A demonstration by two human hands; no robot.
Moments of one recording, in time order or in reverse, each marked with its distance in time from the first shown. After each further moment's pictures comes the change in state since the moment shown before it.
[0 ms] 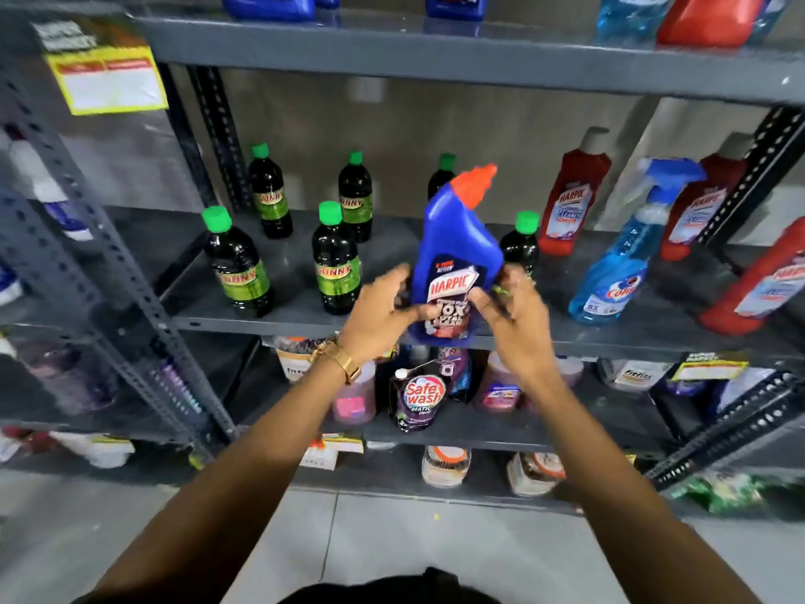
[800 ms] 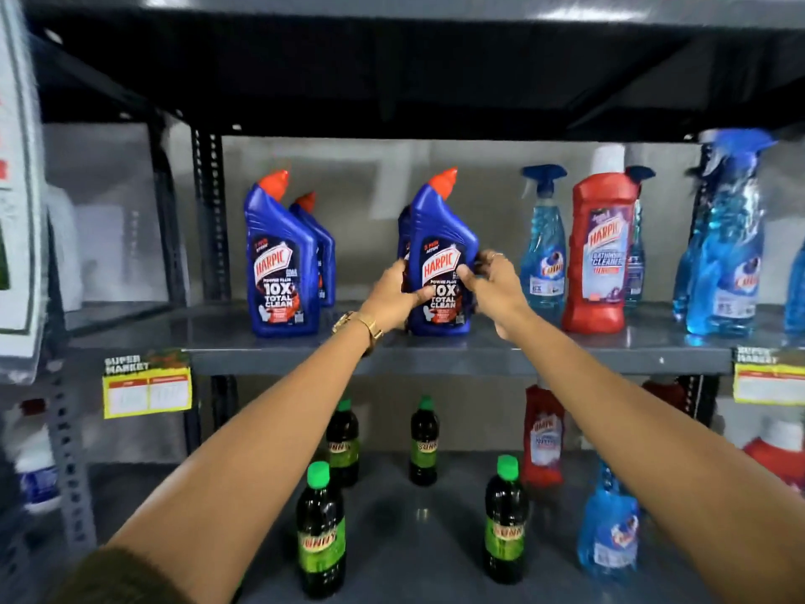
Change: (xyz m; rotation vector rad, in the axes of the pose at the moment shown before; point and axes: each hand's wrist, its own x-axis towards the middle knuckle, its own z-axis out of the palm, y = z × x) left_hand 0.185 0.228 -0.095 0.104 0.135 0.248; right_hand 0.247 -0.190 -0.055 0.182 0.152 -0.190
